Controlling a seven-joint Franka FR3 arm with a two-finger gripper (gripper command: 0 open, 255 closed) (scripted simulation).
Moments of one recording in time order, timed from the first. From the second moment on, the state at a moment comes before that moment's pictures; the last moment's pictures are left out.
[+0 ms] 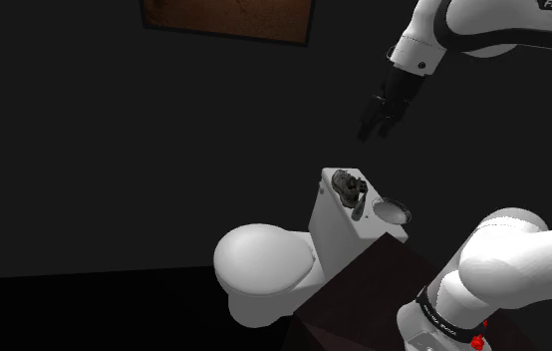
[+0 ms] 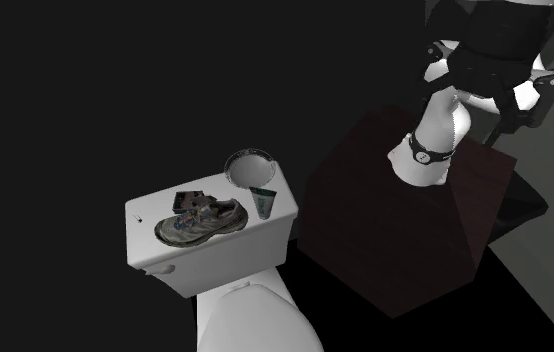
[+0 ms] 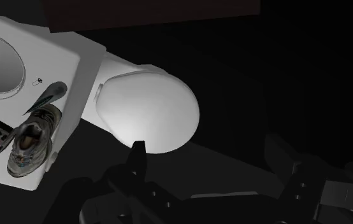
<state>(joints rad) 0.00 -0.82 -0.04 -2.42 0.07 1.71 0.00</state>
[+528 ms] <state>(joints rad) -0.08 -0.73 -0.02 -2.53 0.03 1.93 0.12</state>
